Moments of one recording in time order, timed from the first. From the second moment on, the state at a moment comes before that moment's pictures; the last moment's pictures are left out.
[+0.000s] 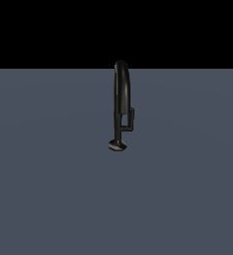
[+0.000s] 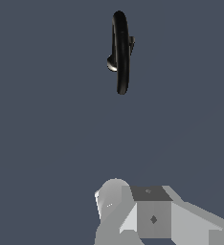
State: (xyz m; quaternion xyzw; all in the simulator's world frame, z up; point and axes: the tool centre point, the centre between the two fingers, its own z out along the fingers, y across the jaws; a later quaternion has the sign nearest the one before) arm -0.266 -0.008 0.479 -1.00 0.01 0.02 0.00
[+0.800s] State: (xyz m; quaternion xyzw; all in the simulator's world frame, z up) arm -0.241 -0.005 0.475 -1.00 0.04 0.05 0.03
